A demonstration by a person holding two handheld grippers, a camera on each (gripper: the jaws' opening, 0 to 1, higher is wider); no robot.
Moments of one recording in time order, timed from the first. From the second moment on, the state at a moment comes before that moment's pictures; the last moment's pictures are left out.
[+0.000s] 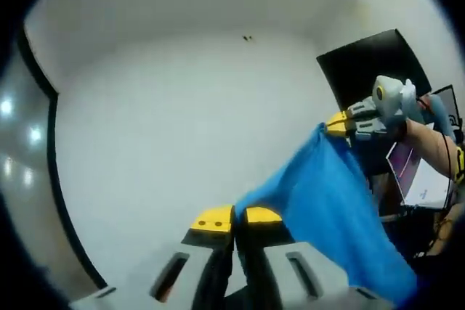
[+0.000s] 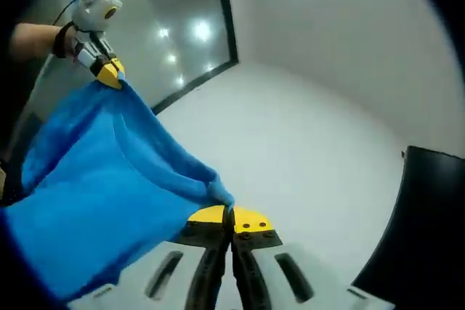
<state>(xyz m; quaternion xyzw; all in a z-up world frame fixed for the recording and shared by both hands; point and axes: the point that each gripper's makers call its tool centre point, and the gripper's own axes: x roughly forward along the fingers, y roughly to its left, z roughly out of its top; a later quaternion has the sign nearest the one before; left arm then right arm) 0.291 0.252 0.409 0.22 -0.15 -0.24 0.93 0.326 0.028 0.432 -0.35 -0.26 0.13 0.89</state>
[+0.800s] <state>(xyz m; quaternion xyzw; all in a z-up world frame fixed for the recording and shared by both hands) 0.343 0.277 0.371 0.22 -0.10 -0.19 0.95 0.350 0.053 0.379 -0.40 -0.24 0.15 0.87</state>
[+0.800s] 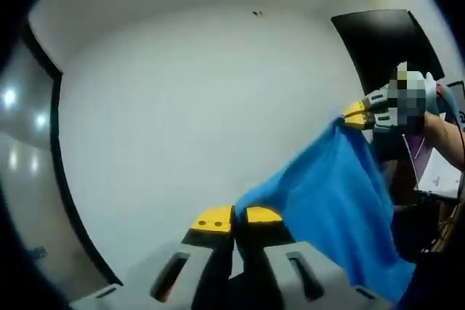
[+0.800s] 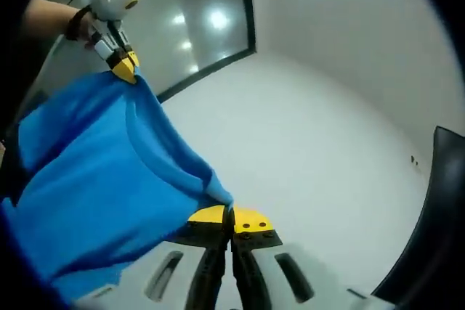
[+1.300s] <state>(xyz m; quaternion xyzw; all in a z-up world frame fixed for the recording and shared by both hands) 0.400 0.251 0.251 0.20 0.00 -0.25 0.95 0.371 0.034 0.257 -0.40 -0.11 0.22 0.88</state>
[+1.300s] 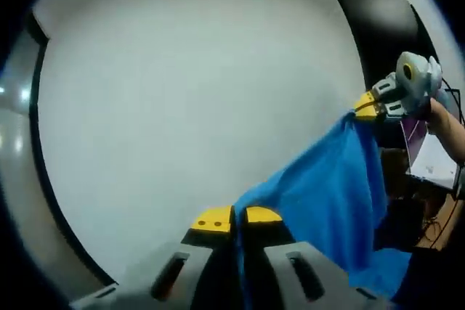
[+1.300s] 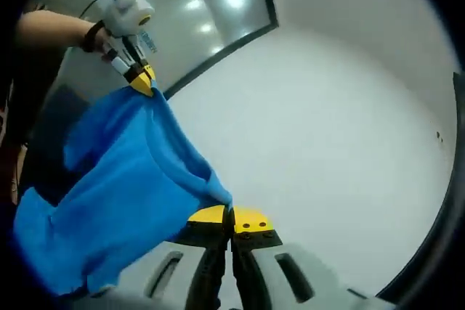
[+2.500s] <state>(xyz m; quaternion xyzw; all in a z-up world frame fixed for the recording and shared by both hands) 0.382 -0.111 0.041 0.23 0.13 -0.57 0.78 0.227 0.017 0.006 -0.15 0.15 0.50 0.84</state>
